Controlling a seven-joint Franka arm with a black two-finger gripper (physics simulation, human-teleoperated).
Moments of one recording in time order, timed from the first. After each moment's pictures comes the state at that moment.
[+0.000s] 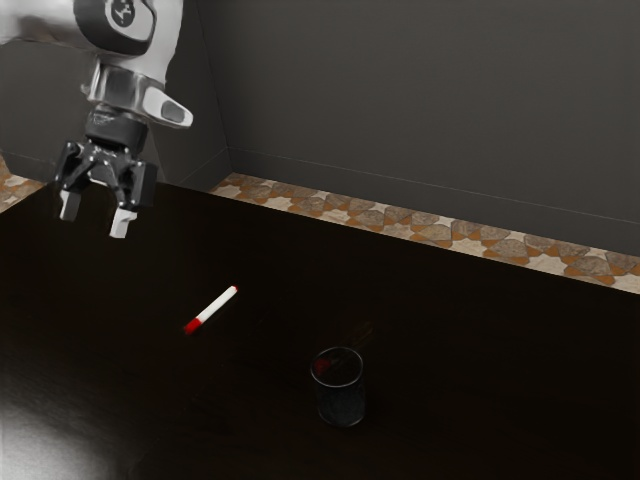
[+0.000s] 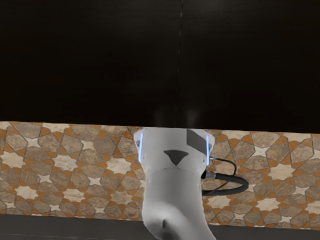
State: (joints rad) arm -0.03 0.04 0.03 -1.54 0.05 0.92 -0.01
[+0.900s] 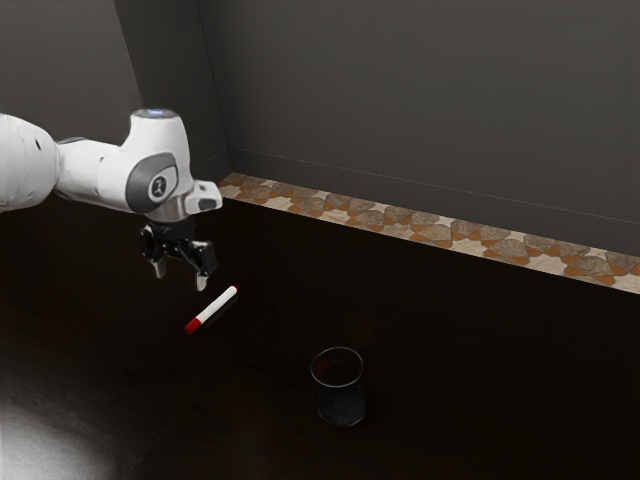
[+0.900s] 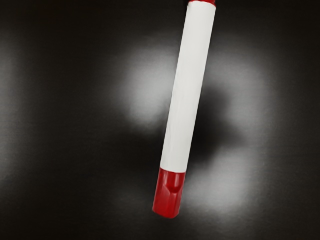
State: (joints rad) arm -0.03 0.29 0.19 -1.93 0.04 2.15 0.07
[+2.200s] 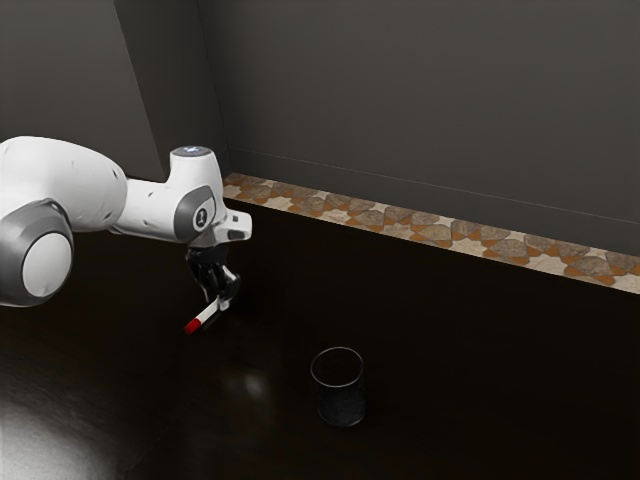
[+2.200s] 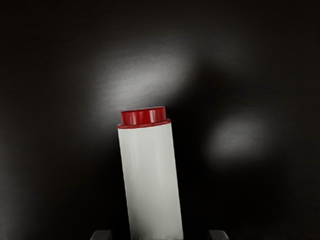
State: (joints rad) arm -0.02 0.60 0.19 -1.71 -0.08 2.22 0.39
